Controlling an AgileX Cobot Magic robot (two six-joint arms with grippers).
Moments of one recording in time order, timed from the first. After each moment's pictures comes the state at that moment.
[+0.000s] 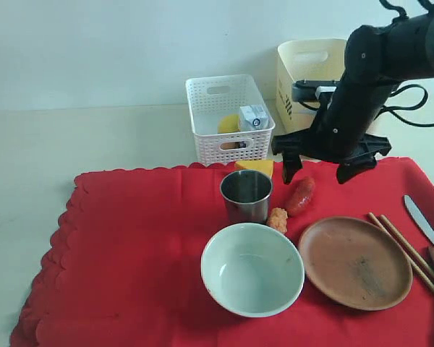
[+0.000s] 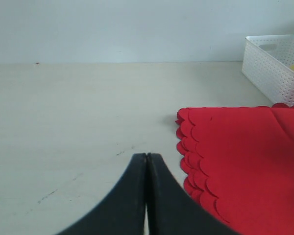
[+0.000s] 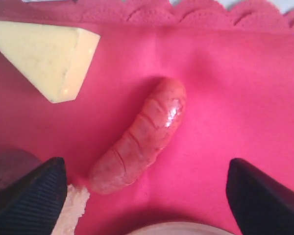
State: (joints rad) left arm -0.05 0.01 -0.10 0.02 0.45 -0.03; right arm 0.28 2.02 -1.40 0.08 0.82 0.19
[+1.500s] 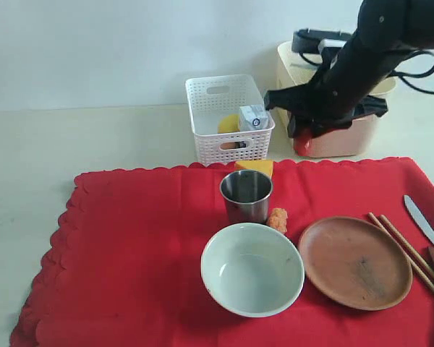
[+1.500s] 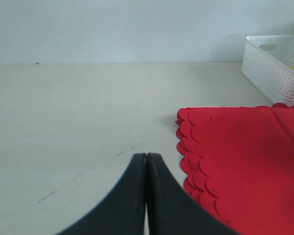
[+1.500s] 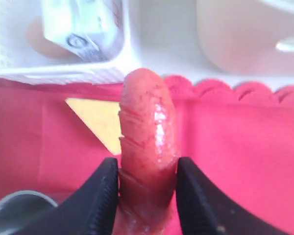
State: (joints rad) left arm -0.05 0.01 -0.10 0.02 0.45 -0.03; right arm 0.31 1.89 -1.40 0.10 0.69 0.19
